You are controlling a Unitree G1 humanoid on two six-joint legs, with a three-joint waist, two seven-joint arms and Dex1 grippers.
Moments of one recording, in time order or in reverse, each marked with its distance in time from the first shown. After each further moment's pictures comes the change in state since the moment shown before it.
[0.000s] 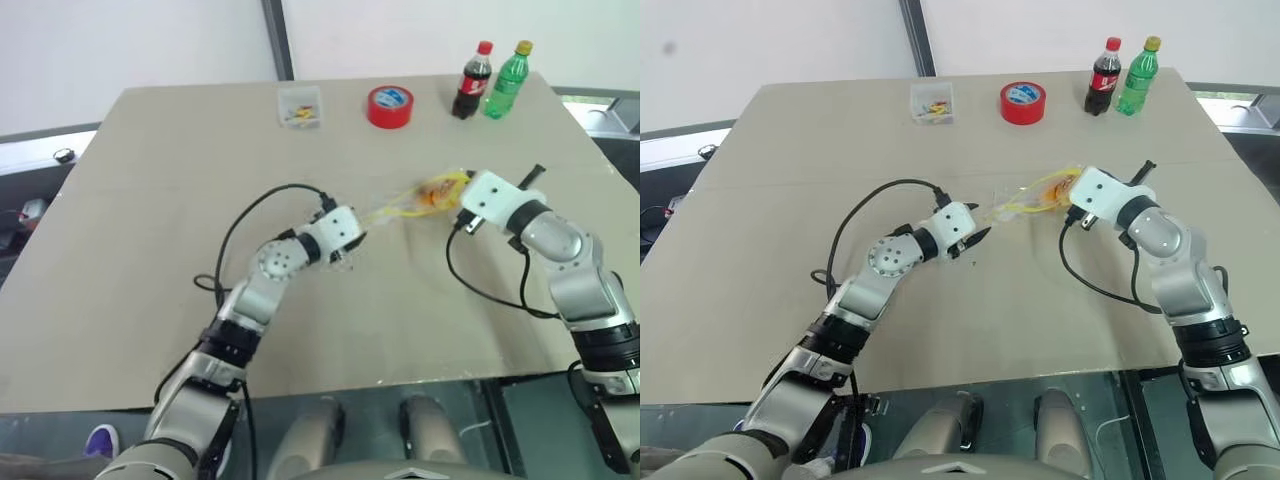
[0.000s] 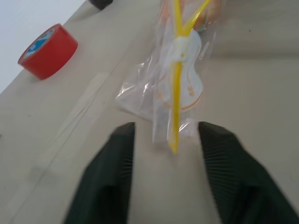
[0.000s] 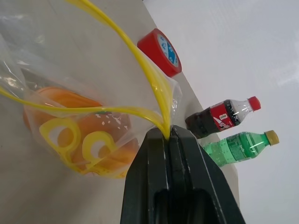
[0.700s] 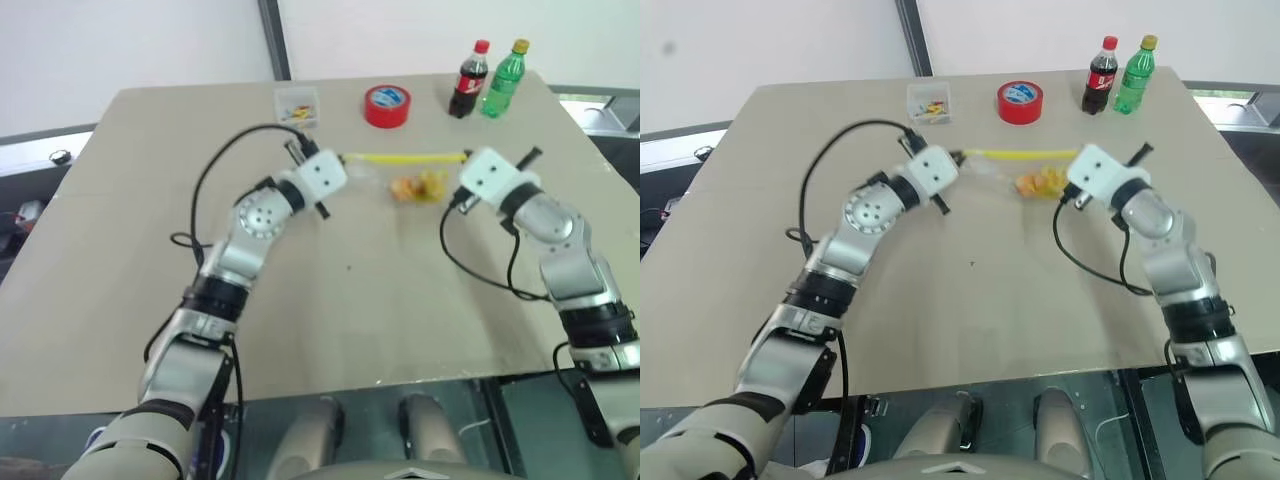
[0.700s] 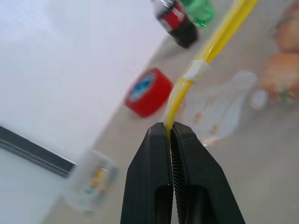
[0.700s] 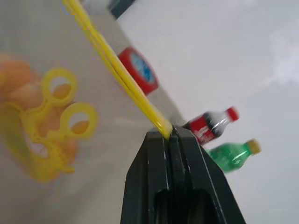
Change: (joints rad) left arm -0.258 0.115 0.107 0.126 0.028 -0.144 0.135; right arm -0.205 0.062 -0.001 0.206 0.028 -0.107 -0.092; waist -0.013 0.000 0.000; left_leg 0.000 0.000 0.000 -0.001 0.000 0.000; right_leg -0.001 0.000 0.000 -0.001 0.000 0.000
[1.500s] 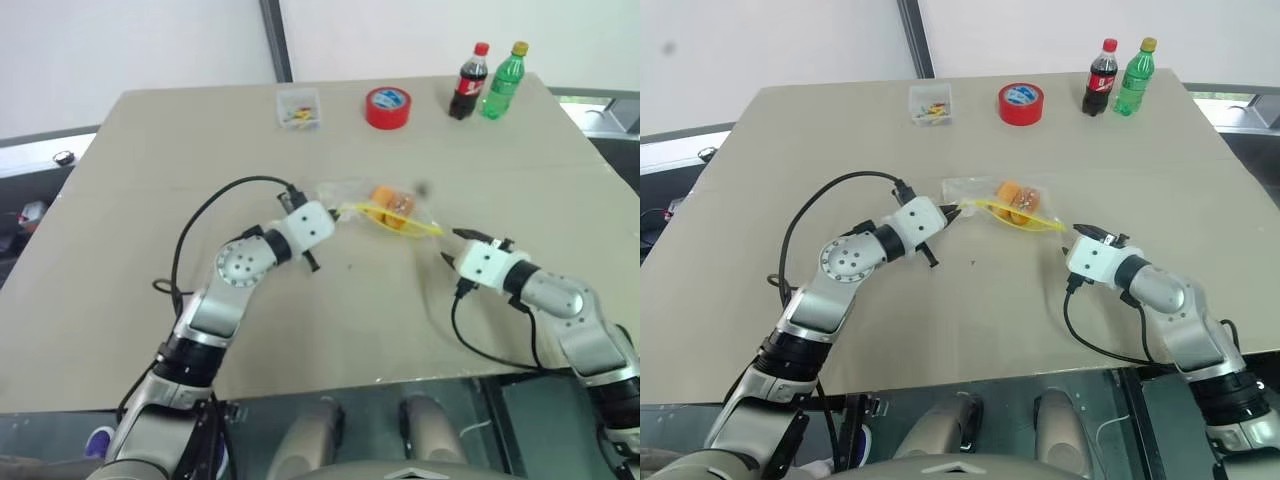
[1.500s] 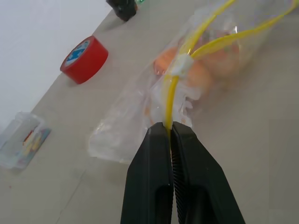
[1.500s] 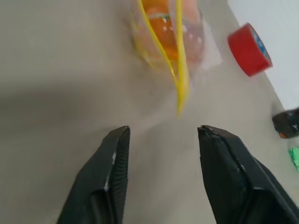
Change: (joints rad) left arm 0.353 0.035 -0.011 -0.441 -0.096 0.274 -0.219; right arm 0.488 -0.153 0.006 -0.391 0.108 0.008 0.247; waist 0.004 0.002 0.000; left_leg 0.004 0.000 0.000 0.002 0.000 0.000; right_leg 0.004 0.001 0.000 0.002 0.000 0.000
